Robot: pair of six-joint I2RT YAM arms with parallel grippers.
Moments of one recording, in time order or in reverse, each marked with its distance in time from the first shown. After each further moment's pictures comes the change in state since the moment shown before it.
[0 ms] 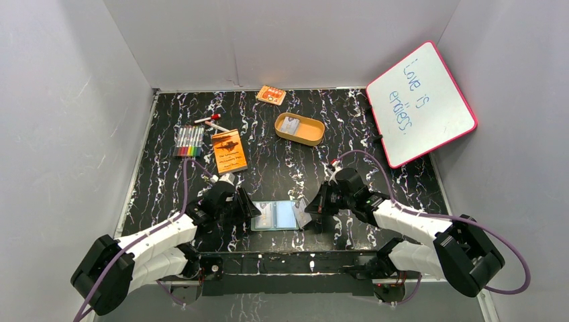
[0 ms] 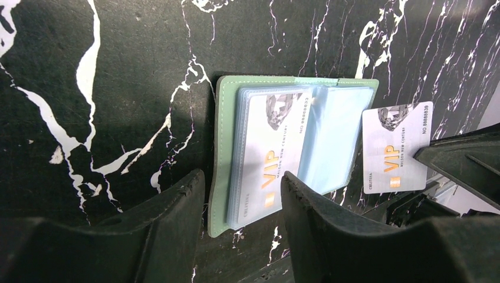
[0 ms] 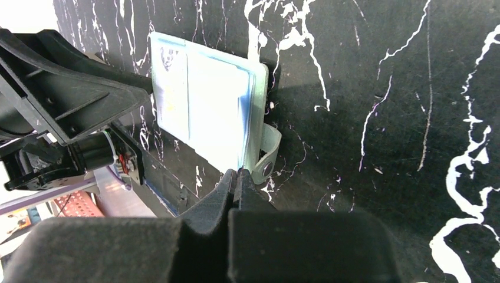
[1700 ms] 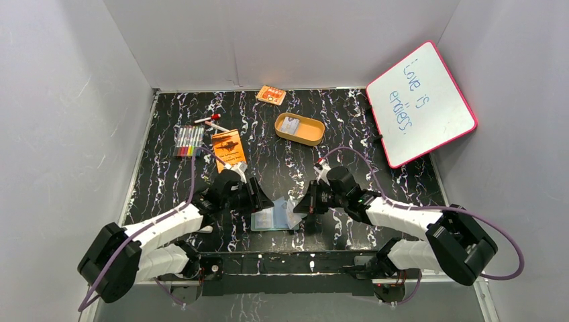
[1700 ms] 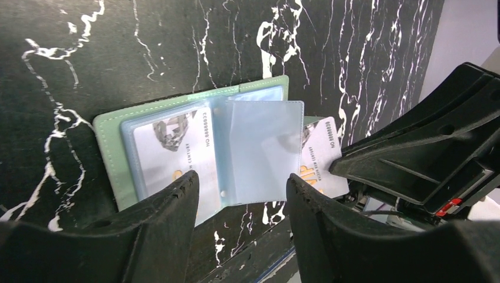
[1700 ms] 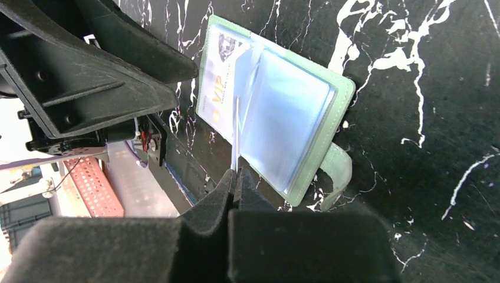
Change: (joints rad) left arm 0.000 0.093 0.119 0.084 0.143 0.047; right arm 0.076 0.072 0.038 0.129 -0.063 -0.022
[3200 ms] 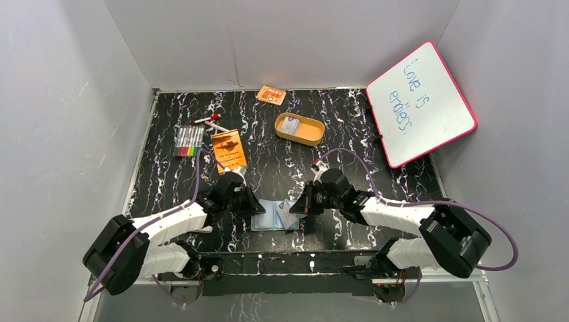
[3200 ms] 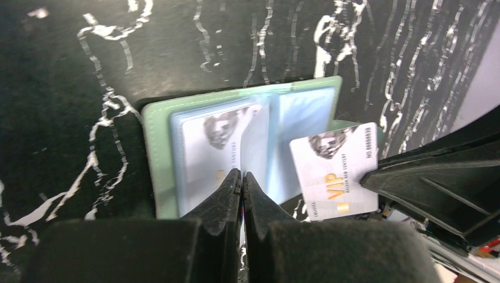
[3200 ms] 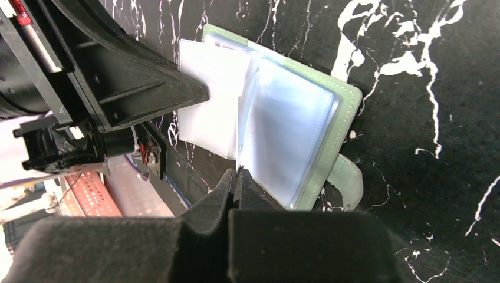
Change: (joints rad) left arm 0.000 0.089 -0.002 0.000 -0.015 0.000; right arm 0.061 0.071 0.027 0.042 0.069 0.056
